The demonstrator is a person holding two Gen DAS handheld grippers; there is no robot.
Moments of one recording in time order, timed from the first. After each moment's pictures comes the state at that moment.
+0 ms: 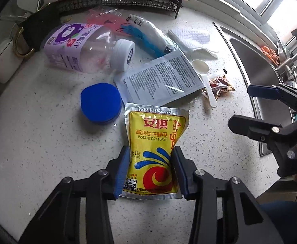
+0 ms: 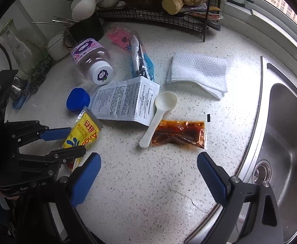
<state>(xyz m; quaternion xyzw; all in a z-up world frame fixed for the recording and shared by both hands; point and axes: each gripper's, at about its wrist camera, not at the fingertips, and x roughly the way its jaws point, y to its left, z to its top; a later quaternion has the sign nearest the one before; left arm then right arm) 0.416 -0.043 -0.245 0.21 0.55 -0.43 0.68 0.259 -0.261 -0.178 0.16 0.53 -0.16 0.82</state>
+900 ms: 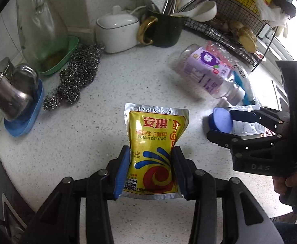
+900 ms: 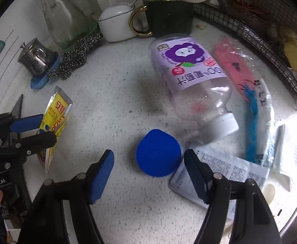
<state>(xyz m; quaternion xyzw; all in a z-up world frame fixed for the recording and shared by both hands) 0.500 0.085 -0.213 0.11 0.56 -0.27 0.78 0.410 -0.175 -0.215 0.06 0.56 -0.02 0.83</state>
